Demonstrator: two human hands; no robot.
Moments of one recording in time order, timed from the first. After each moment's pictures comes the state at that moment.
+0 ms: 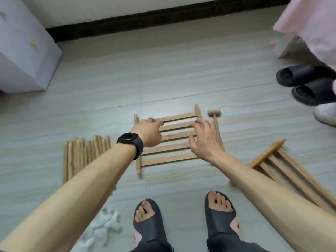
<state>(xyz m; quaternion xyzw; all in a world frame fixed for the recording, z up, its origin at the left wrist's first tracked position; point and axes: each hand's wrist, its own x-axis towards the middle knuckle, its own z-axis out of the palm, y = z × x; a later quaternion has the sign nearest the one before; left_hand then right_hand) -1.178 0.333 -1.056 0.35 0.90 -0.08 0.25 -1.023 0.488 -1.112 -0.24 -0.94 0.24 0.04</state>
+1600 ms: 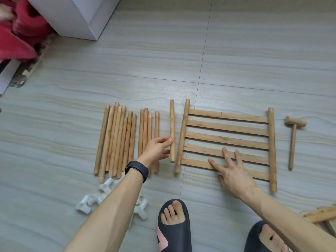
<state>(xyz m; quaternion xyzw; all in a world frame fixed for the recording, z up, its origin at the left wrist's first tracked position) -1.205 0.166 -1.200 -0.16 0.71 0.57 0.39 -1.058 0.415 -1.232 -0.04 -0.92 0.06 -0.37</state>
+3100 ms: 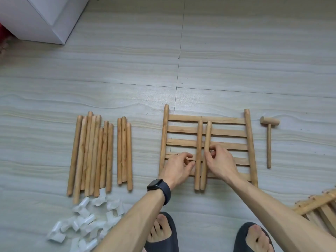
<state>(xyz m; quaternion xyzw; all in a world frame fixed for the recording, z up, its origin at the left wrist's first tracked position) -1.156 0.265 -1.240 0.17 0.89 0.30 0.31 -1.100 0.439 -1.246 -0.32 -0.88 0.33 -0.12</state>
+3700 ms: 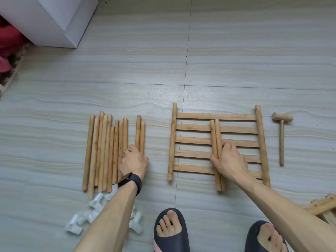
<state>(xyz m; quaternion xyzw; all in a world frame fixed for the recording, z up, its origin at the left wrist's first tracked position) -1.206 0.156 -1.221 -0.10 0.97 0.05 0.21 -1.098 0.432 -1.238 -0.30 -0.91 0.23 -0.19</state>
